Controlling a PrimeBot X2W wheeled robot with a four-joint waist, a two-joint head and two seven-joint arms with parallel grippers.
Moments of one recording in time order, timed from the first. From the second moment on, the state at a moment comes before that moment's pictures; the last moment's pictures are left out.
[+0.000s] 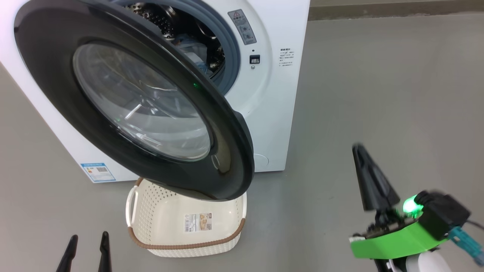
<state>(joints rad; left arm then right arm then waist) 0.12 0.08 0.05 0.13 -0.23 -0.13 -0.25 -0.08 -0.05 0.11 -0.10 0.28 0.13 -0.26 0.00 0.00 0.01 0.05</state>
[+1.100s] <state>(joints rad) 0.01 0.06 -0.07 0.13 -0.29 -0.13 -0.25 -0.43 -0.29 0.74 0.16 0.45 0.13 -0.26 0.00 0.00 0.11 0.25</state>
